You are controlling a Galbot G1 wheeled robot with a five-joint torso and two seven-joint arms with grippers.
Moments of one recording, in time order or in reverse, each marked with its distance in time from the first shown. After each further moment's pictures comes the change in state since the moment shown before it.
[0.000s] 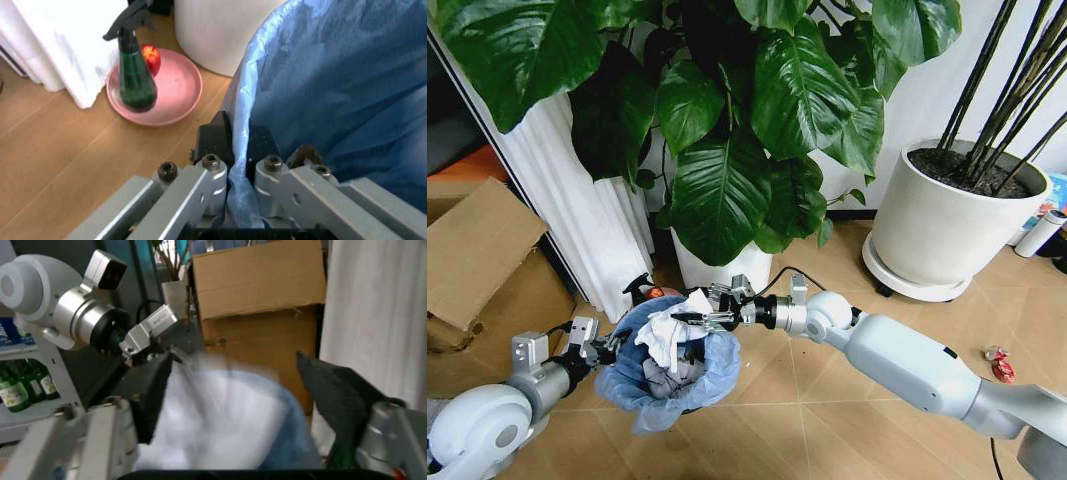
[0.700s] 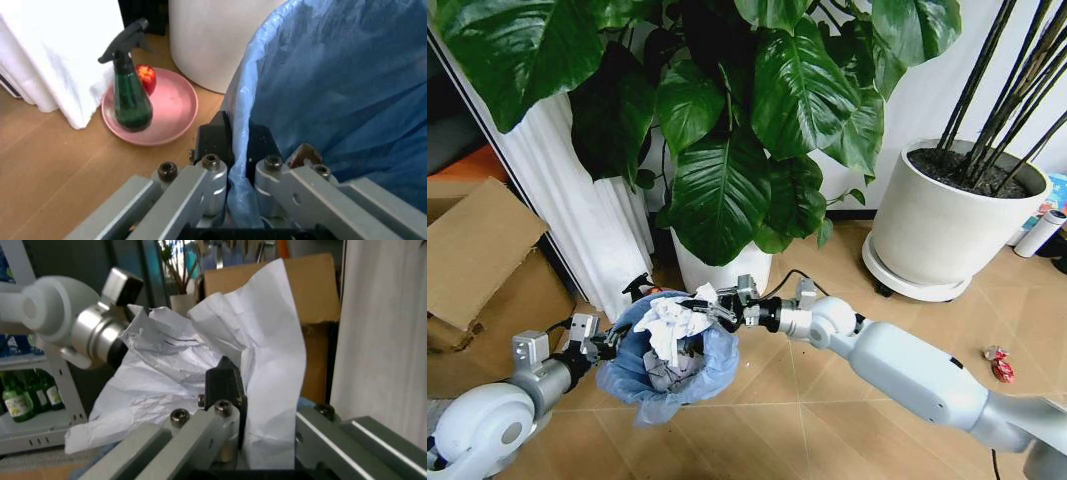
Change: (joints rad) left arm -0.035 -0.025 0.027 0.032 0.051 -0.059 0.057; right arm 0.006 0.049 -0.029 -0.019 0.005 0.054 -0.004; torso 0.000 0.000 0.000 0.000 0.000
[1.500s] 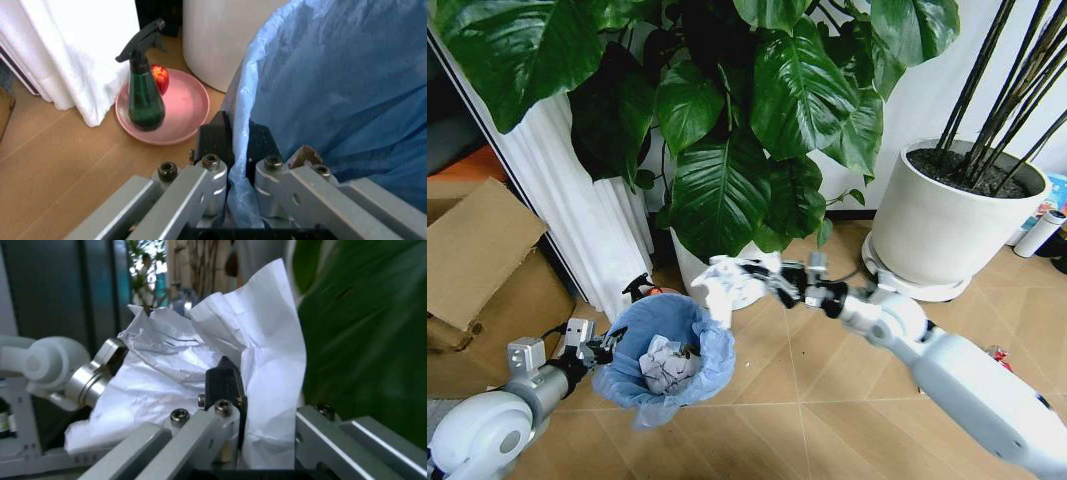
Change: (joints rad) left arm 0.014 -0.033 -0.024 0.006 0.031 -0.003 -0.008; right arm -0.174 -0.140 0.296 0.192 -0.013 0.024 -0.002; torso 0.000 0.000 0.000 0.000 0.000
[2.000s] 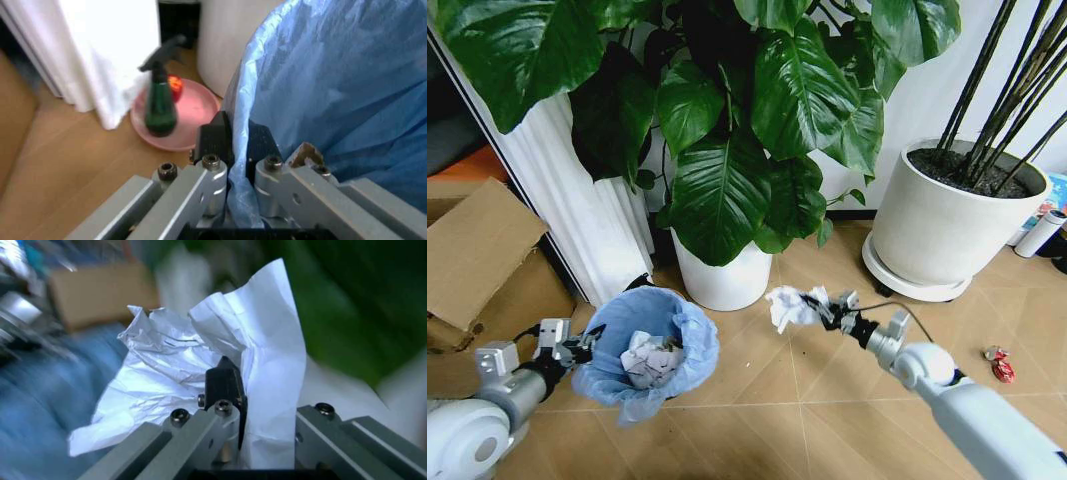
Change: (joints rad) left arm 0.058 -0.063 -0.080 -0.040 0.012 0.009 -0.011; right arm -0.375 -0.059 0.359 -0.002 -0.100 -0.049 0.130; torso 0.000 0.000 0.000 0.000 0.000
